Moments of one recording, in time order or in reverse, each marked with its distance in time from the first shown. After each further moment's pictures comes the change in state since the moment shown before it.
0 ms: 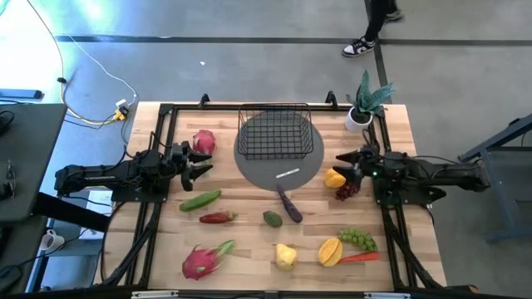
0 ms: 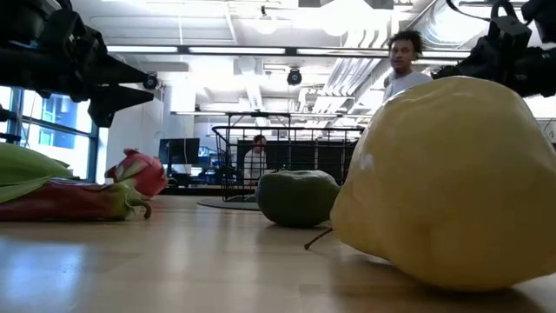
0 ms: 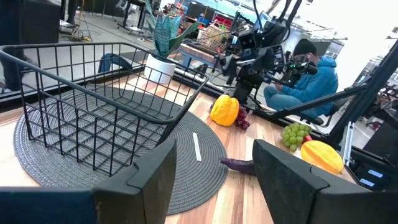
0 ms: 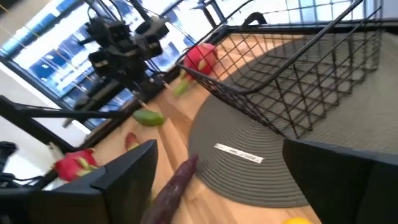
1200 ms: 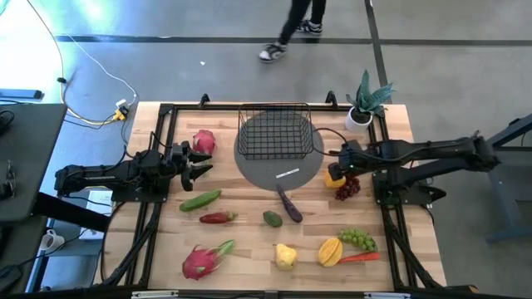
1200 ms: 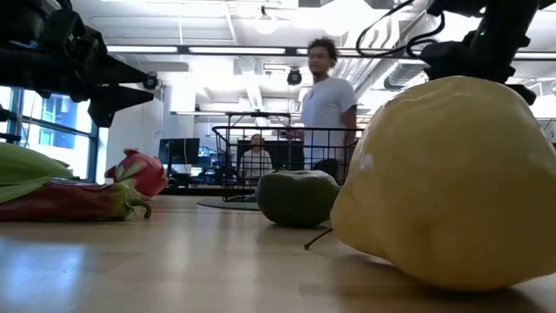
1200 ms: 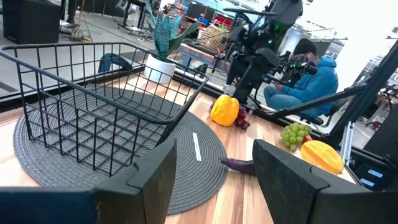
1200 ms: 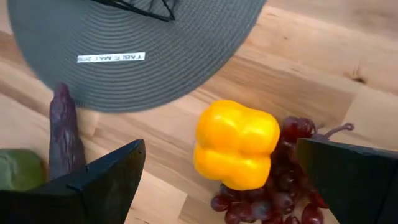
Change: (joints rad) left arm 0.000 0.000 0.000 0.000 0.000 0.000; right arm 0.000 0.855 0.600 -0.698 -0.032 0.520
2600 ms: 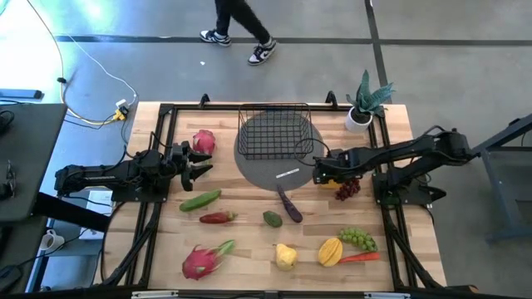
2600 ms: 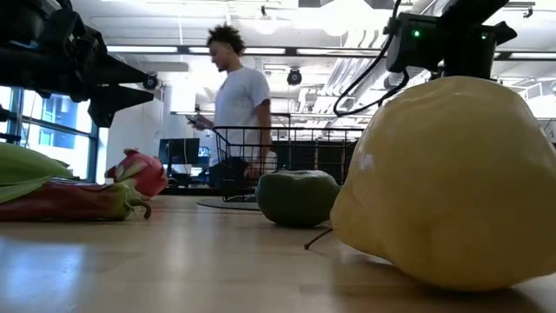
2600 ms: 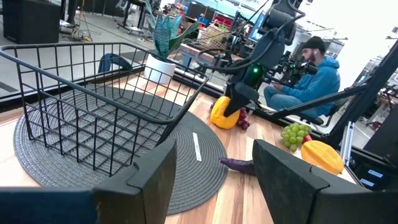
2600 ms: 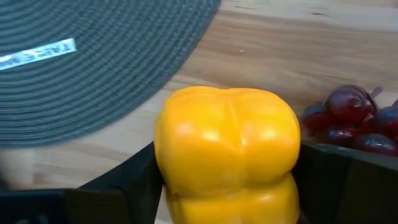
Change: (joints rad) left arm 0.000 0.000 0.000 0.000 0.000 0.000; right arm 0.001 0.380 0.000 0.156 -0.047 0.231
